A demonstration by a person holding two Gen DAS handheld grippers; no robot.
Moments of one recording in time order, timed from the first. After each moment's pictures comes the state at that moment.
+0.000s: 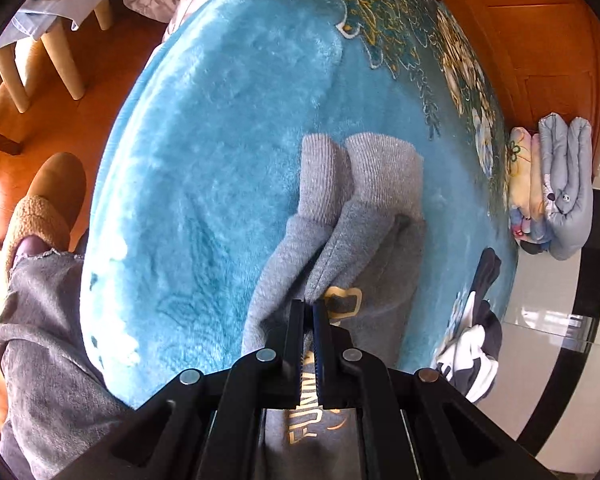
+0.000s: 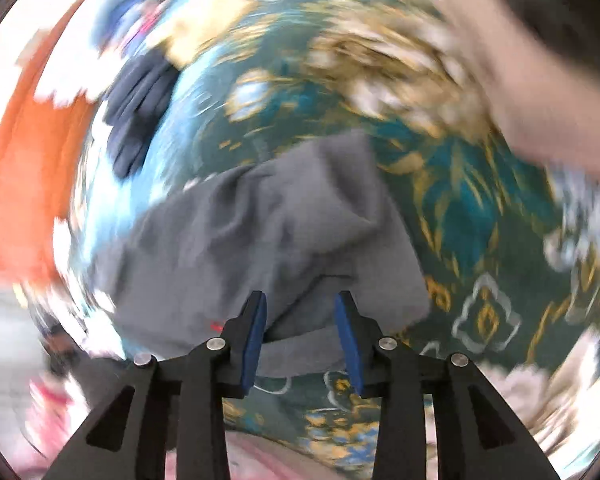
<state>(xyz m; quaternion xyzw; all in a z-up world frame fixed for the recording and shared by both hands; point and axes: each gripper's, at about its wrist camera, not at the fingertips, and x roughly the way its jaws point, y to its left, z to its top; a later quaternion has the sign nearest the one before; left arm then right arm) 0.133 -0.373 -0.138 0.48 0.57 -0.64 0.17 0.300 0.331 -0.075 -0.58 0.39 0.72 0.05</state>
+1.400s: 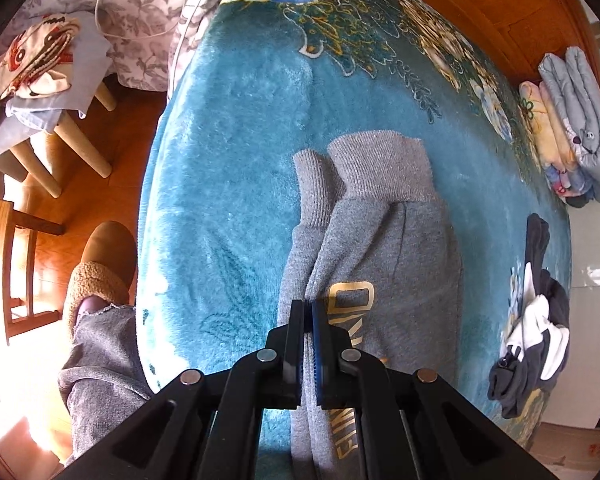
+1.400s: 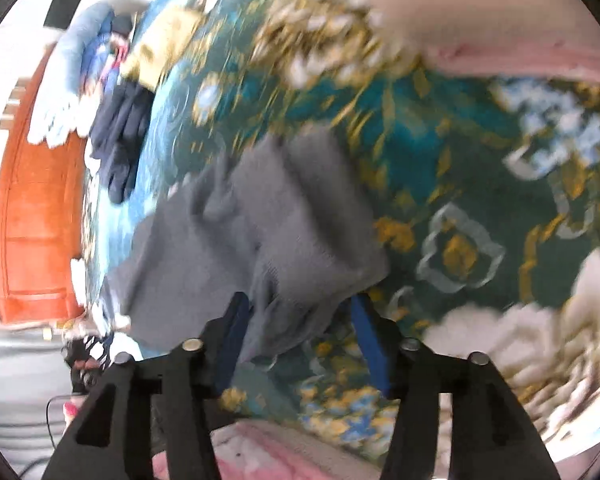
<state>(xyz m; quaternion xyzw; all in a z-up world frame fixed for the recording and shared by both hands) 0.124 -0.353 -0.113 0.52 0.42 -0.71 0.21 0.340 0.345 -0.079 -0.55 0.42 0.72 0.08</state>
